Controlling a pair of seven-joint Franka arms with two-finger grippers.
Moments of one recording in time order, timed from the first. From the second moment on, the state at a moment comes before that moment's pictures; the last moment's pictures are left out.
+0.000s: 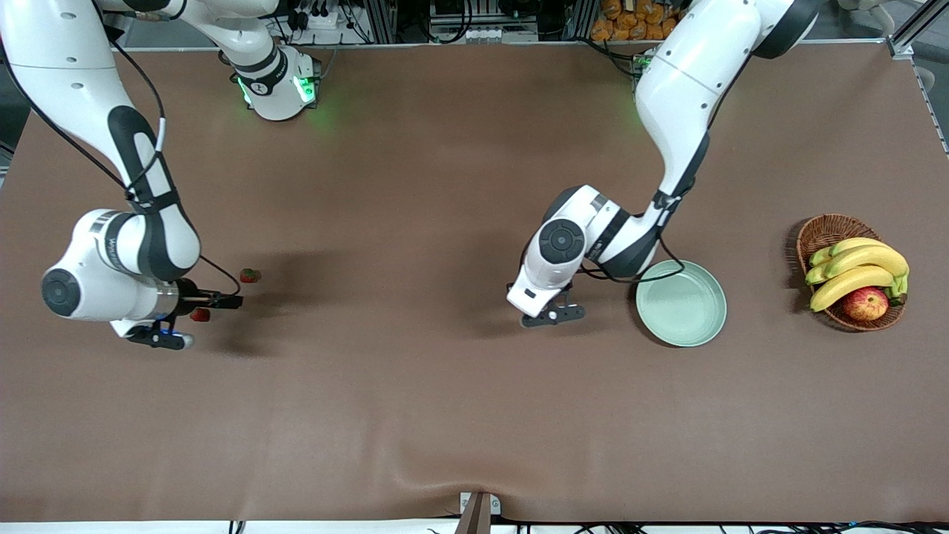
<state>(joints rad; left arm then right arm) -0.42 0.73 -0.22 -1.60 0.14 2.28 -0.87 -0.01 0.54 -0.07 -1.83 0.16 2.10 -0.03</state>
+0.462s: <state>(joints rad) -0.25 0.58 -0.21 -1.61 0.14 2.05 -0.78 0.02 0.59 -0.07 -1.89 0.15 2.10 -0.03</state>
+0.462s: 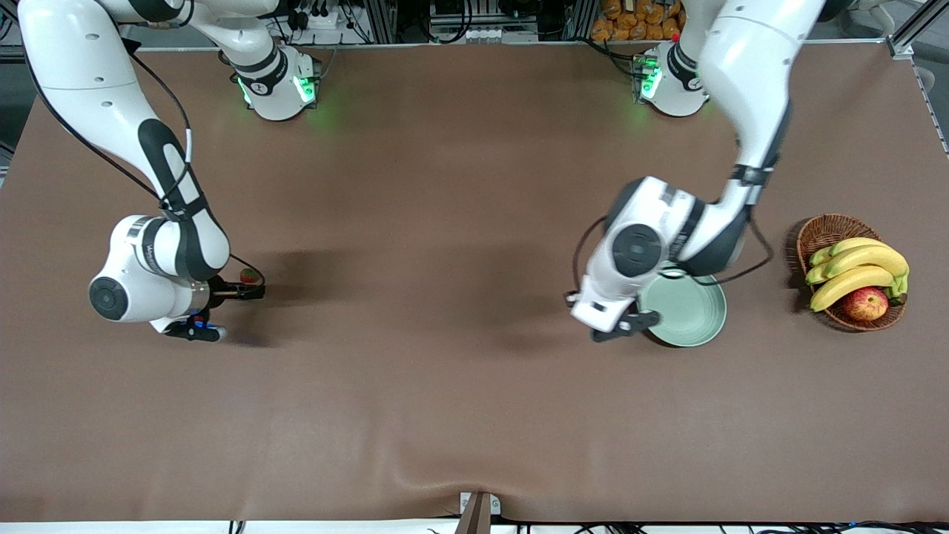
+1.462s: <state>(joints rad) -0.01 0.57 -0.22 -1.69 0.17 2.06 -0.46 0.02 0.58 -0.08 -1.91 0.11 2.07 -0.03</state>
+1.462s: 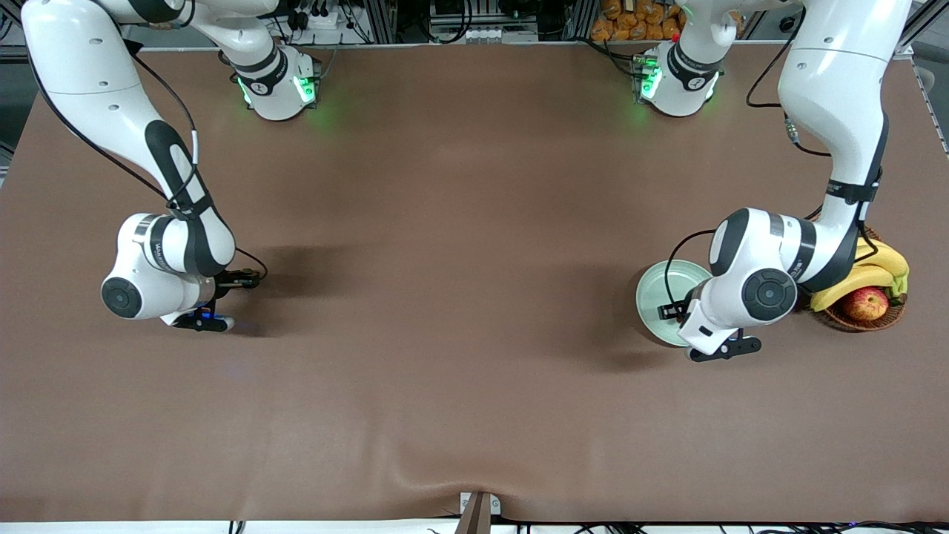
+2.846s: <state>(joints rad) -0.02 0.35 -0.26 -1.70 0.09 1.90 -0.41 0.74 0.81 -0.06 -1.50 0.87 2.56 0.33</state>
